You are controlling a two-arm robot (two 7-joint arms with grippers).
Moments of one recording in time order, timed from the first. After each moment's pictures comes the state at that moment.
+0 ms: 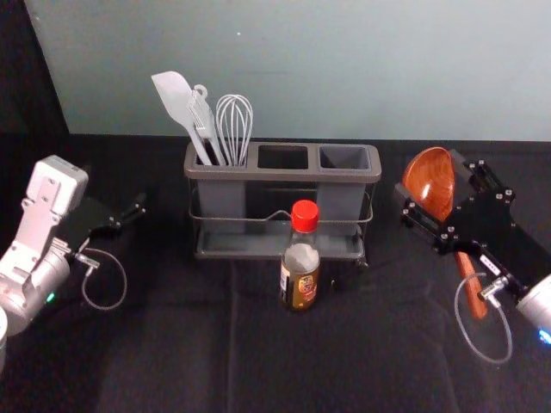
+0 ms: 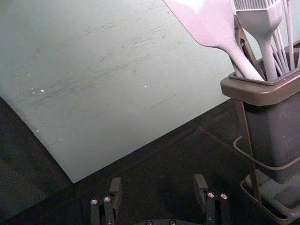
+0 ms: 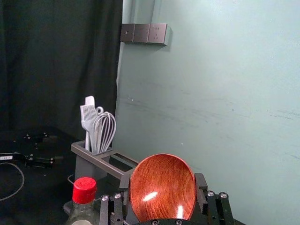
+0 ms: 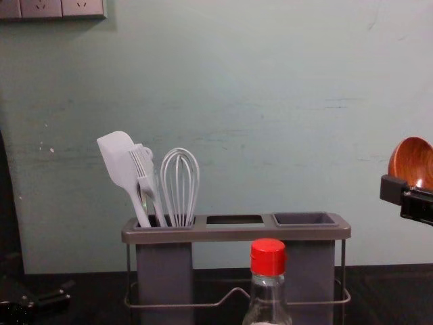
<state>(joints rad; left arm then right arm) -0.20 0.60 0.45 -1.41 -0.25 -0.12 0.03 -0.15 0.46 -0.11 -1.90 0.24 -0.14 0.33</state>
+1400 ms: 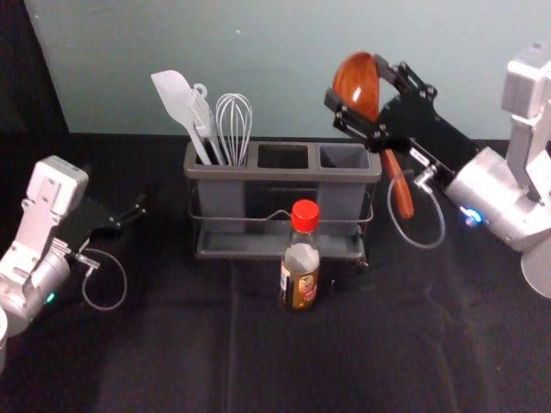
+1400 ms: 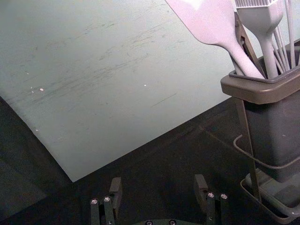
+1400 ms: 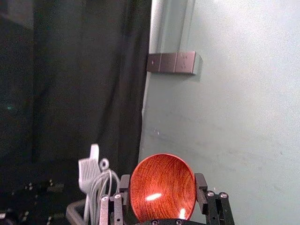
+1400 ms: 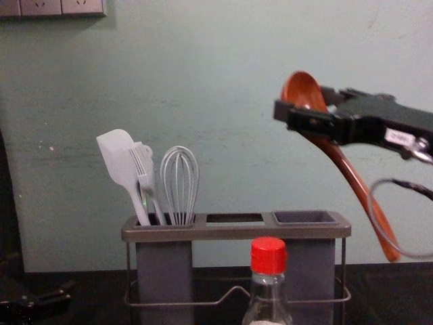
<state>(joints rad) -0.20 0.60 0.45 -1.41 -0.25 -0.12 0.03 0.32 0.36 -0.29 -1.57 0.33 -0.13 0.48</state>
